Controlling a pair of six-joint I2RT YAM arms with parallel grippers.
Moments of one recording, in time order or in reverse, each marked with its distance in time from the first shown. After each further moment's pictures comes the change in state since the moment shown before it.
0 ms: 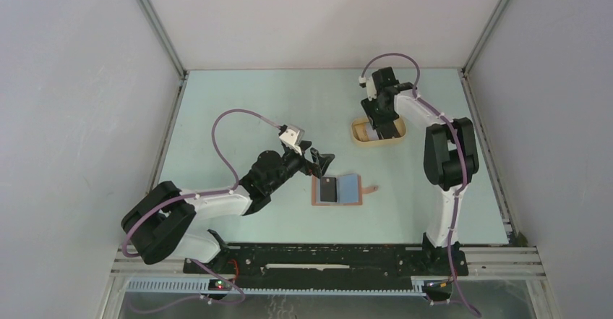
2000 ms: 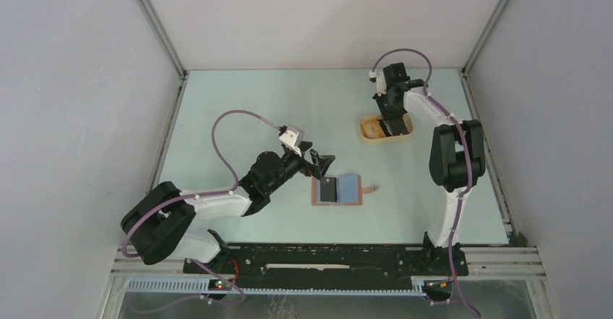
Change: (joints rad) left arm 0.000 -0.003 -0.013 0.023 0.022 0.000; right arm -0.068 -0.028 0.008 -0.026 -0.024 0.005
